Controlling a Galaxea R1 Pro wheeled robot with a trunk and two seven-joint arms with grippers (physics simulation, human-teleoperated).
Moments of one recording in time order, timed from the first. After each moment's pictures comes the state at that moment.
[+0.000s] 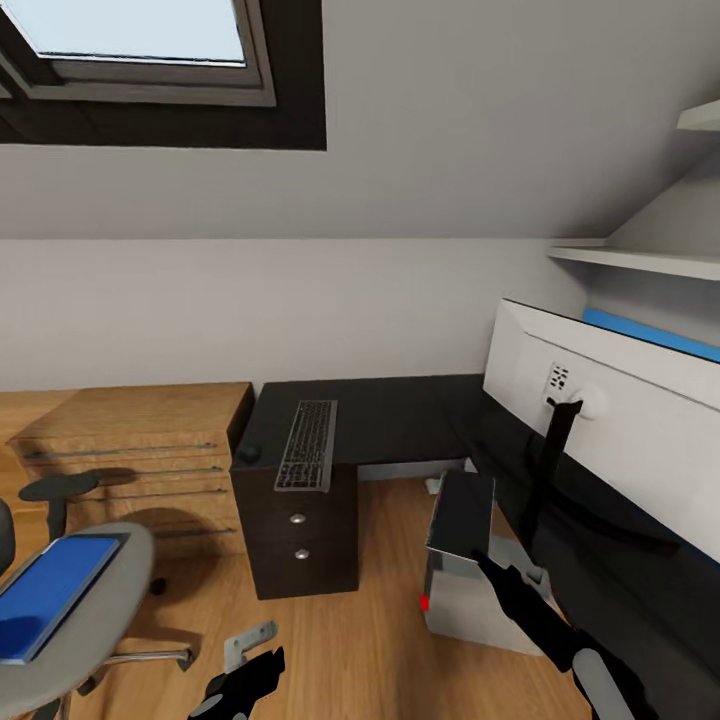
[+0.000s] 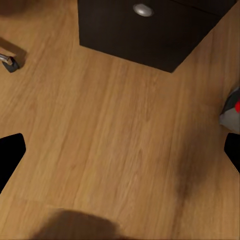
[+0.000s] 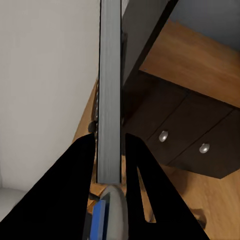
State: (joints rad) left arm -0.17 -0.01 -0.28 -0.93 0.58 0.18 0.41; right arm -0.29 -0.08 -0.27 -0.84 -0.81 0.44 0.70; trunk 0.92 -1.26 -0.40
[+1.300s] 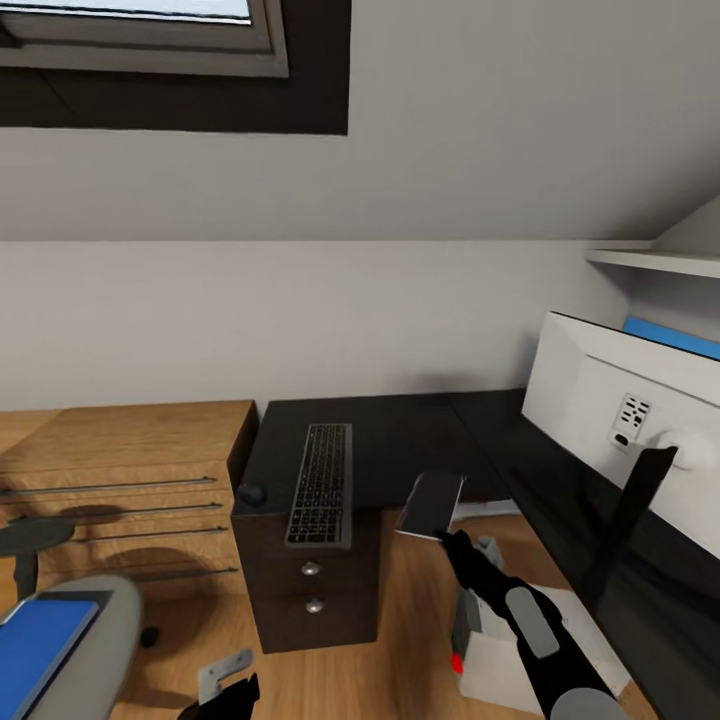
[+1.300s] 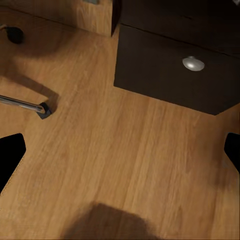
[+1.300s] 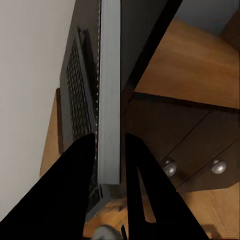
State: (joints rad) left arm -0.17 0.04 -0.31 -0.78 0.59 0.04 0.40; right arm -0.49 0.05 -0.25 -0.70 -0.83 0.42 0.31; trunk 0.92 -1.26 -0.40
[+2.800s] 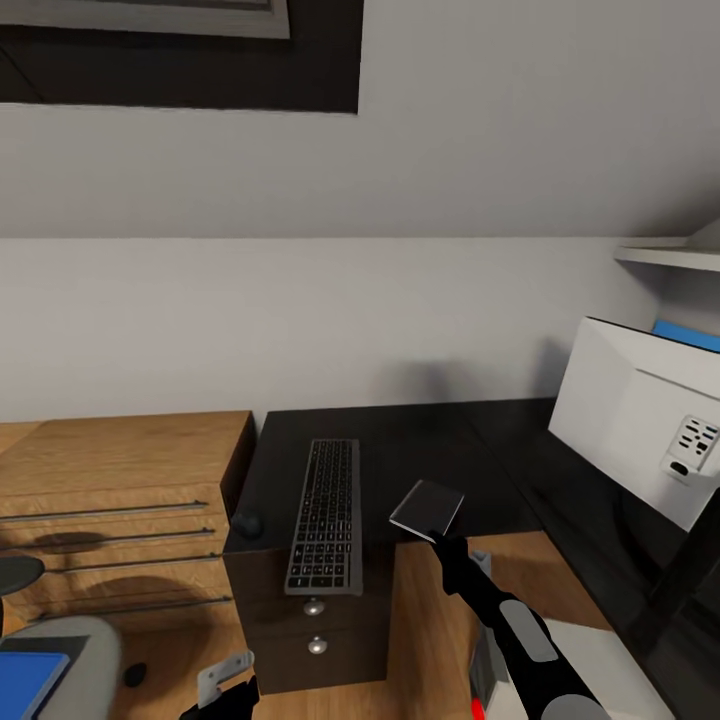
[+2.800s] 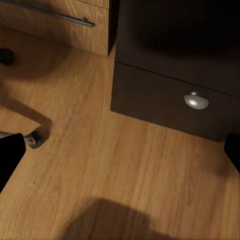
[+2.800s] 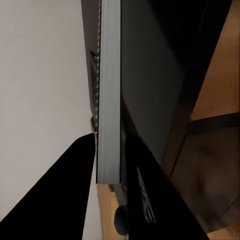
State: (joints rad) left arm -0.17 0.04 -0.32 -0.77 0.59 0.03 0.40; right arm -0.49 0.08 -0.25 -0.61 -1.15 0.42 0.31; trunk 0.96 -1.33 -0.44
